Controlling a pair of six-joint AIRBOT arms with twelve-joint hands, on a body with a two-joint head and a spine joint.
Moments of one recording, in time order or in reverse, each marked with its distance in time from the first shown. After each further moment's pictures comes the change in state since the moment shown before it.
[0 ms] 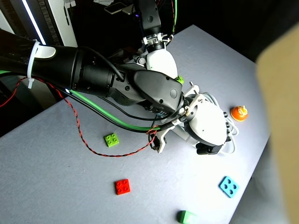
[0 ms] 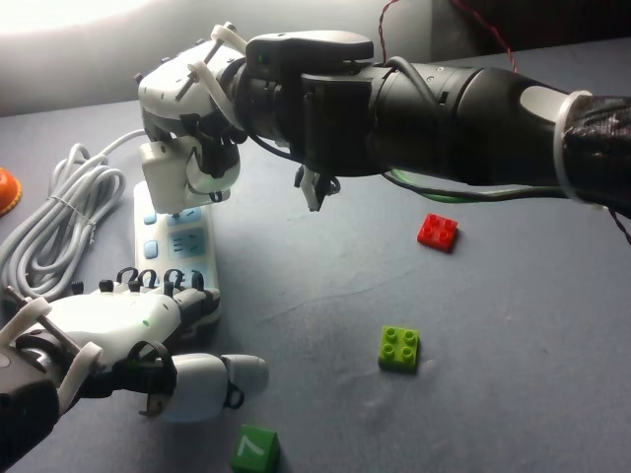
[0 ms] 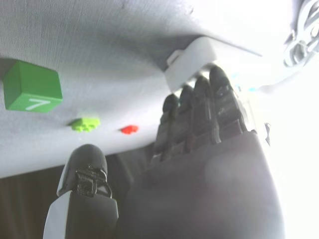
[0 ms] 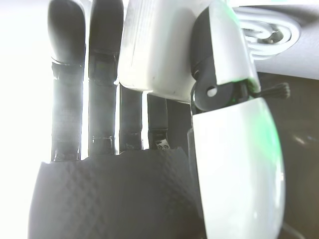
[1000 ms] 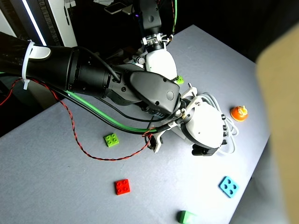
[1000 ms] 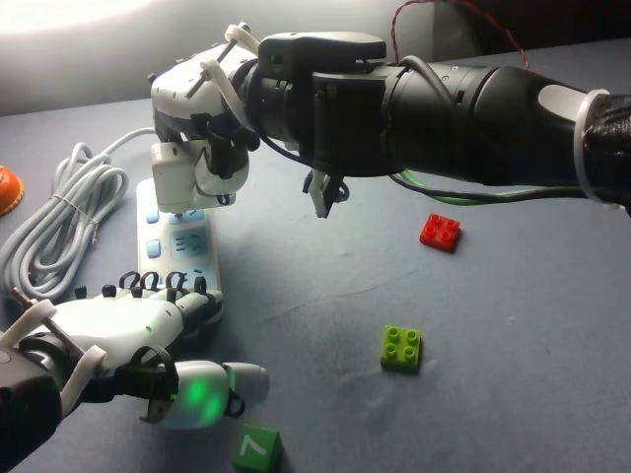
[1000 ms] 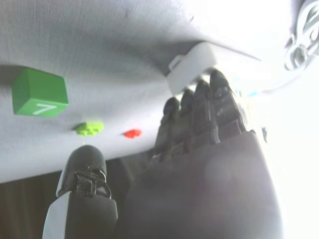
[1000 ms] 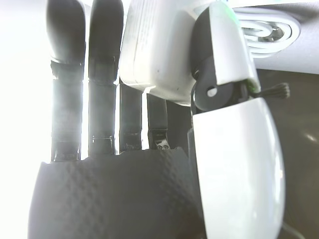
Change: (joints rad) left arm -0.011 0.000 -0.002 -0.069 0.003 0.077; right arm 0.001 0.045 -0.049 0.035 0.040 0.006
